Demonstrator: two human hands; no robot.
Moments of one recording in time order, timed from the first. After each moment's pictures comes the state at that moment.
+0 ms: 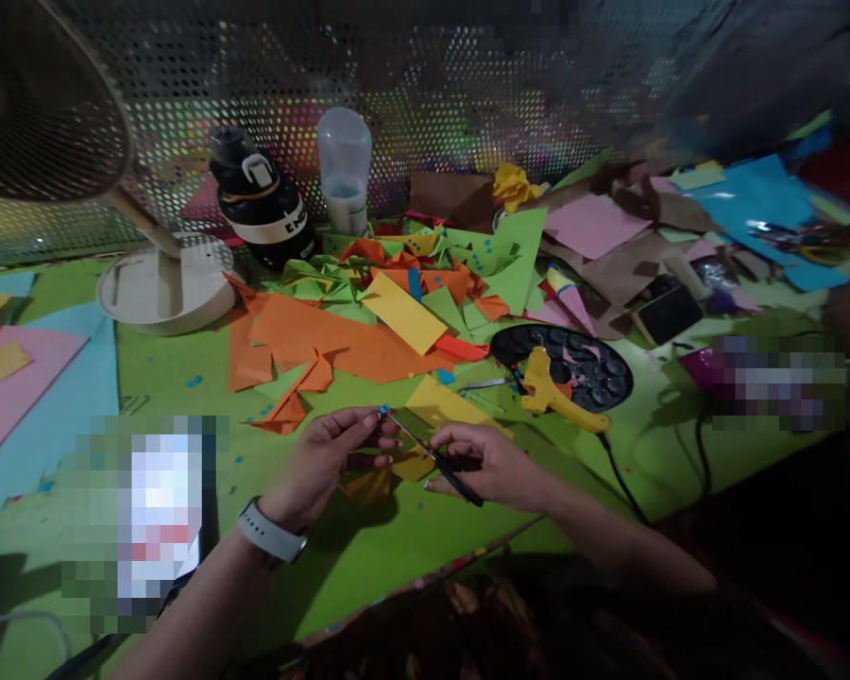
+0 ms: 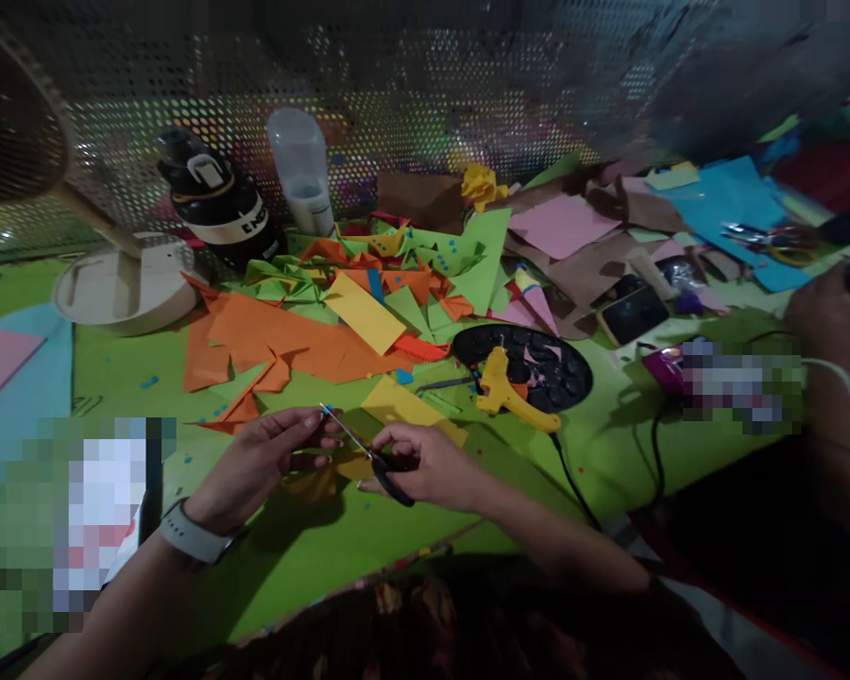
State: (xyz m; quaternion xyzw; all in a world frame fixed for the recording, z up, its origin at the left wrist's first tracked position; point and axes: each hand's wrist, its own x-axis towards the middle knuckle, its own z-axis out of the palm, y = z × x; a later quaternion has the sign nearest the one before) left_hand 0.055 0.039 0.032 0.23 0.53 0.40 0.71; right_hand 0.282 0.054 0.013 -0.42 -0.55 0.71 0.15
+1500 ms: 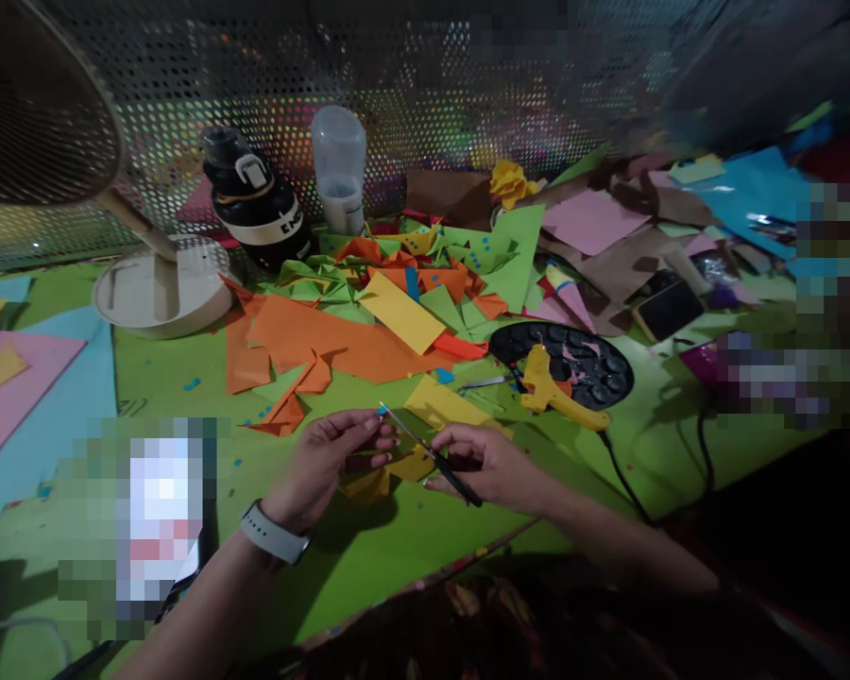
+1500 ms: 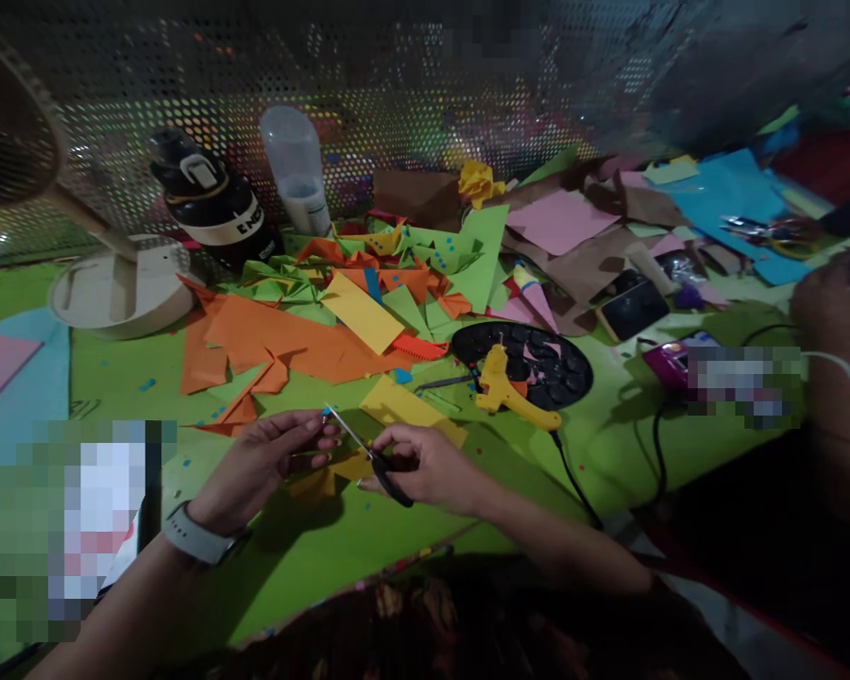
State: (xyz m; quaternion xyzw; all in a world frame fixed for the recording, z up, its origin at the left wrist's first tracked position) left_hand 0.057 0.038 0.030 0.19 0.54 0.40 0.71; right_hand 0.280 0.050 0.011 -0.43 -0.51 0.73 0.16
